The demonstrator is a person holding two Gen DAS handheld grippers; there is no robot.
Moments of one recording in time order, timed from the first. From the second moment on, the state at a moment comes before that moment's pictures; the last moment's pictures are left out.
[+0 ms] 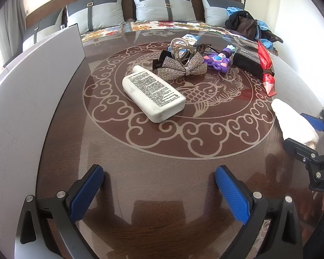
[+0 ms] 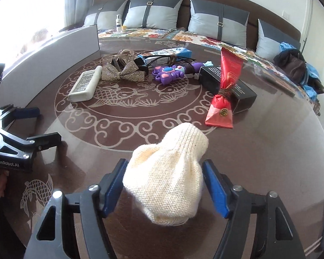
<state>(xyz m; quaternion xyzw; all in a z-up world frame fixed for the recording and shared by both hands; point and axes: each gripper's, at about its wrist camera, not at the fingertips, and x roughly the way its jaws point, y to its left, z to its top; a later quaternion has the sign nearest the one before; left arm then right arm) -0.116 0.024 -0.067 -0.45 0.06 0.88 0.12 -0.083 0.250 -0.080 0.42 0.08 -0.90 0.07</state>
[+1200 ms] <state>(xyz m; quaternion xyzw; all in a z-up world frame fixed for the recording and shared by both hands) -0.227 0.045 -0.067 -0.50 0.00 0.87 0.00 -0.099 0.256 -0.095 0.46 0.04 -0.89 0.07</state>
